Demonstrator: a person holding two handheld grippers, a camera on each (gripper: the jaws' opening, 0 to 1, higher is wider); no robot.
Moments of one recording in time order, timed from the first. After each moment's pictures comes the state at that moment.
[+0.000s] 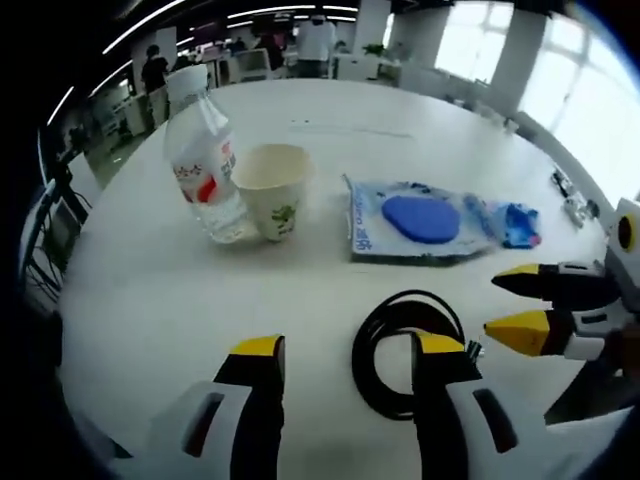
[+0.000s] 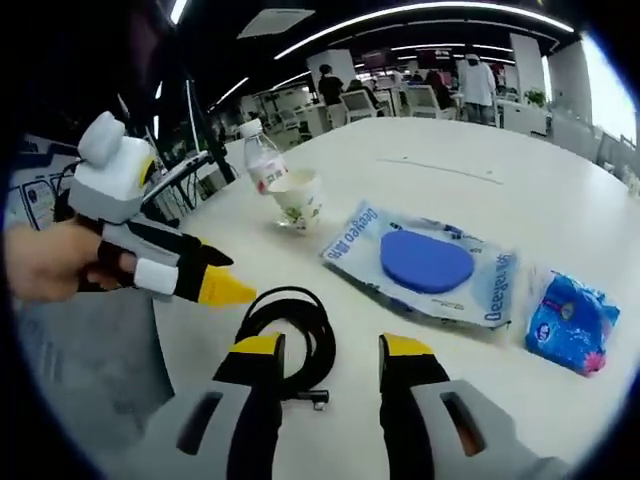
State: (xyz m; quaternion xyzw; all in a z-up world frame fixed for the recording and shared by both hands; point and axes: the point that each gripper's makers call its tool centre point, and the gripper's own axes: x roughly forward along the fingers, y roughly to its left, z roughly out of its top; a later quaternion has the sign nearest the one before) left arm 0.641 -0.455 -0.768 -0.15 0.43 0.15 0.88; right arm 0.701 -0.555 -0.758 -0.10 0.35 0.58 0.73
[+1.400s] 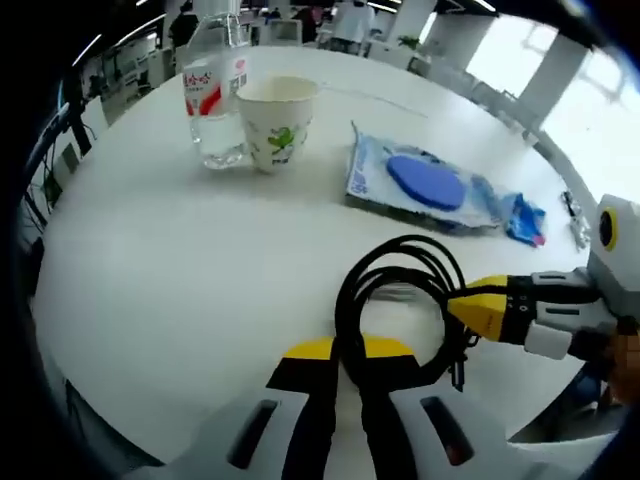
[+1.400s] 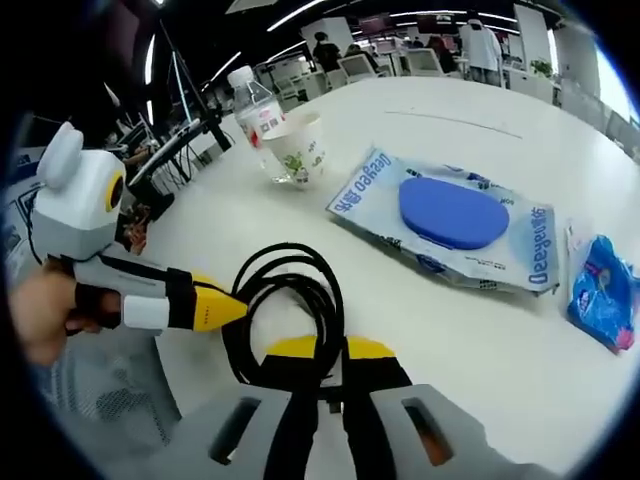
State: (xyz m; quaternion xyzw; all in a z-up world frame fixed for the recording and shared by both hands) left arm 0.631 -0.486 -0.792 -0.21 0.45 0.16 0.86; right arm 0.702 -0.552 -0.797 -0.11 0.41 0.57 0.70
